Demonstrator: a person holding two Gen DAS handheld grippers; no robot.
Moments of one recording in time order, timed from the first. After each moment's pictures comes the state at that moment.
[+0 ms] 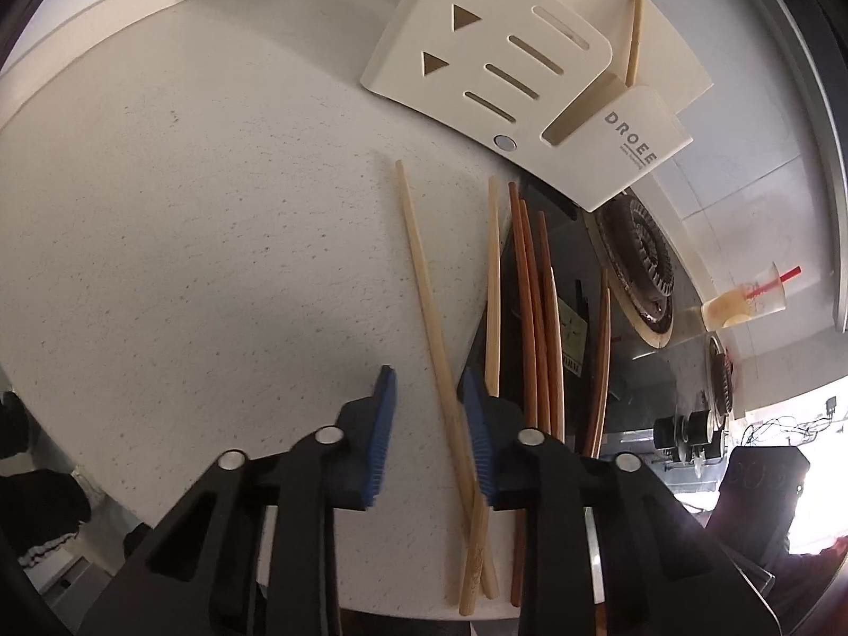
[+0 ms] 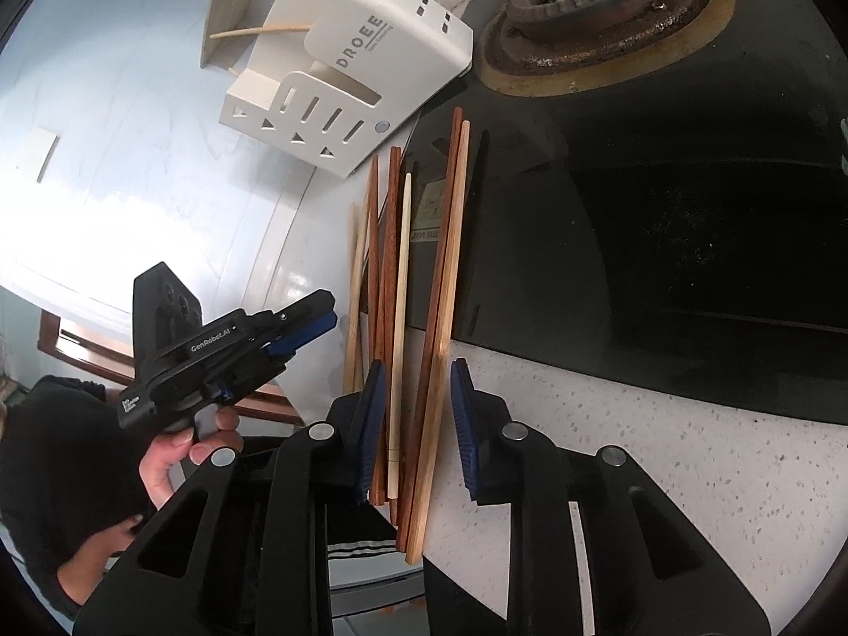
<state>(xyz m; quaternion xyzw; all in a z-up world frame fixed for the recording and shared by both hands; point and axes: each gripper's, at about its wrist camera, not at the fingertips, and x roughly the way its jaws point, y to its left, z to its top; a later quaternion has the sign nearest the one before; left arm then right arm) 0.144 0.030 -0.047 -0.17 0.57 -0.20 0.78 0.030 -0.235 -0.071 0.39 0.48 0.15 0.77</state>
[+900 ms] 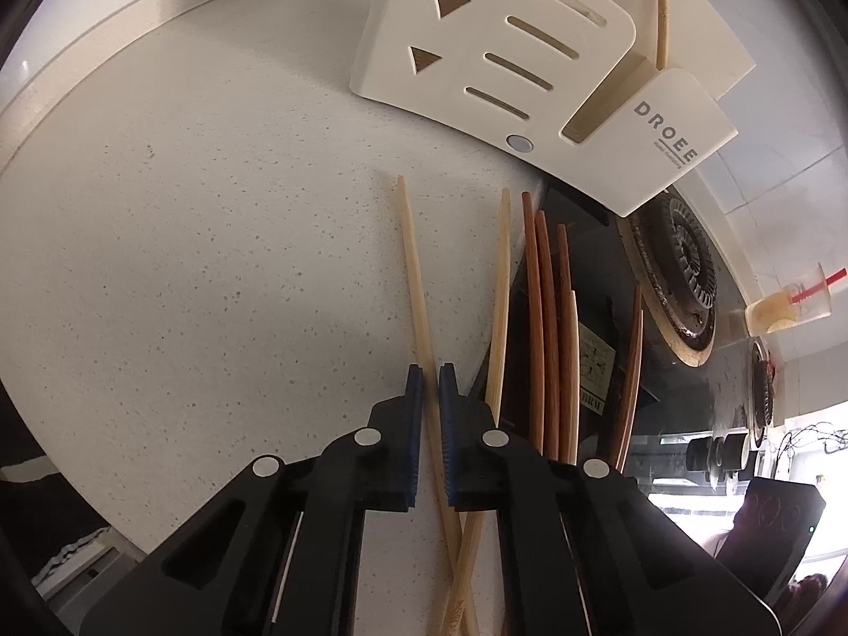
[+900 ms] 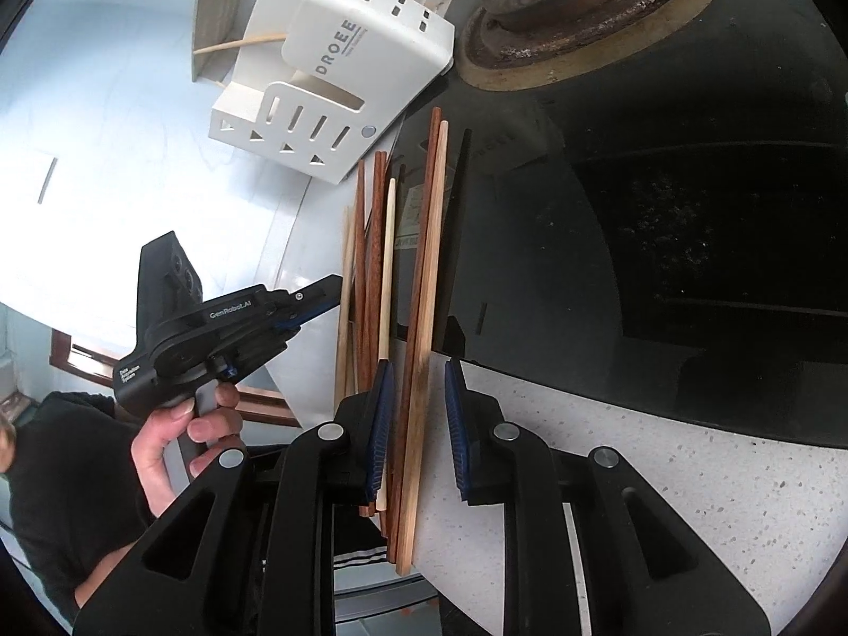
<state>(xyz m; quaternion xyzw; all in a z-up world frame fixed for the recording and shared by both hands) 0.170 -0.002 -0.047 -0.12 0.59 -0.15 0.78 0.029 -0.244 -0.081 0.41 0.48 0.15 0.76</state>
